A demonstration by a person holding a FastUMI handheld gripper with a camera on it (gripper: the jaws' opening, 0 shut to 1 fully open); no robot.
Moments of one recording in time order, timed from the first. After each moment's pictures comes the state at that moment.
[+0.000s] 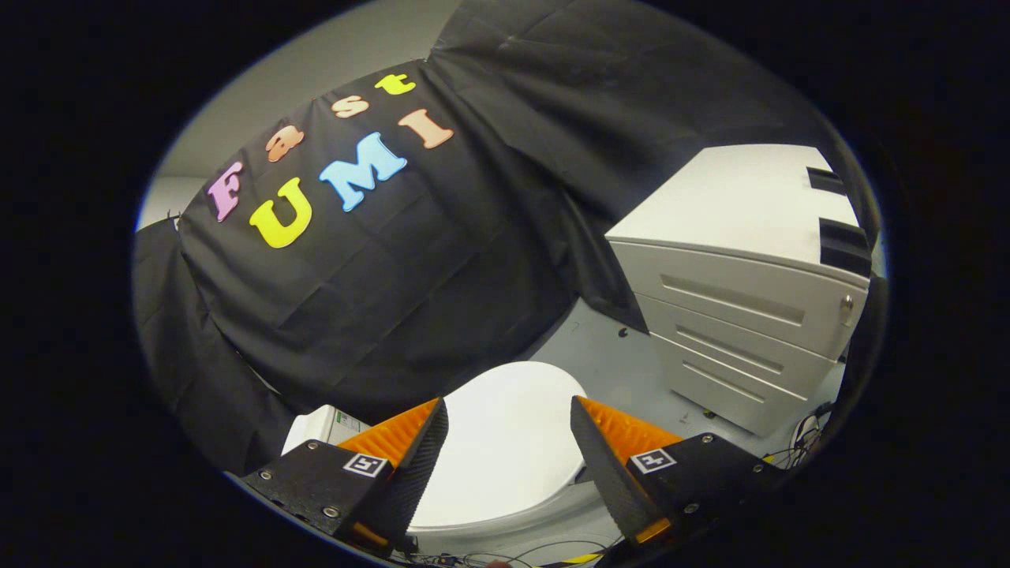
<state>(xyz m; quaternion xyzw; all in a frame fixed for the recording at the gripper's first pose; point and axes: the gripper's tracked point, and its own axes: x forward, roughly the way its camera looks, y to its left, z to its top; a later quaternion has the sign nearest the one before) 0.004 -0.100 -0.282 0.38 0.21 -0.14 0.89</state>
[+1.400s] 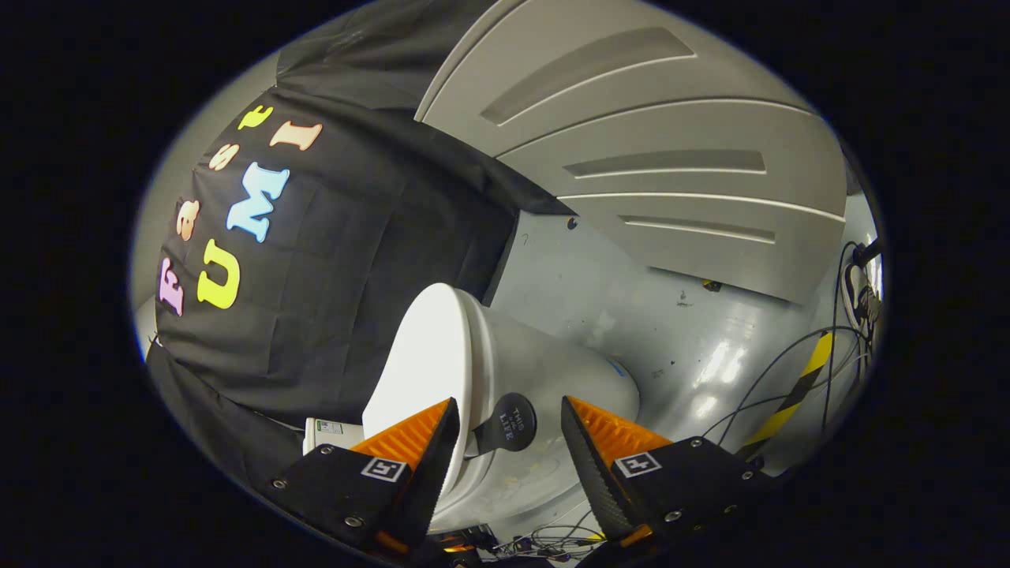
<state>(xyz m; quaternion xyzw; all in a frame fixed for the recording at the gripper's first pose) -0.030 -0.084 -0.468 0.57 0.28 -0.14 0.76</state>
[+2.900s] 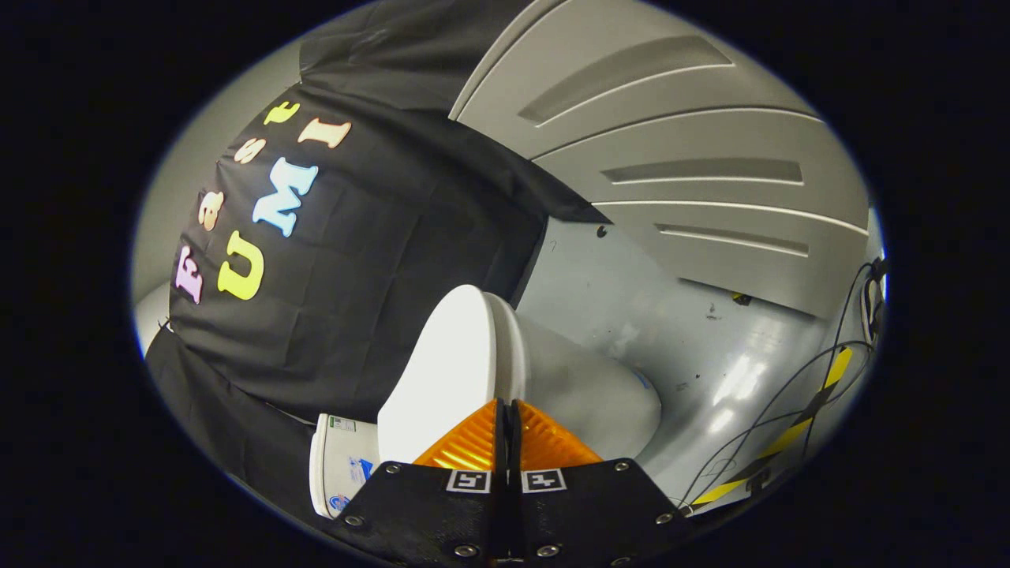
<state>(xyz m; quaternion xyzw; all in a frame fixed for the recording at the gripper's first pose) -0.012 -0.088 -0.443 0.54 0.23 -0.11 0.80</state>
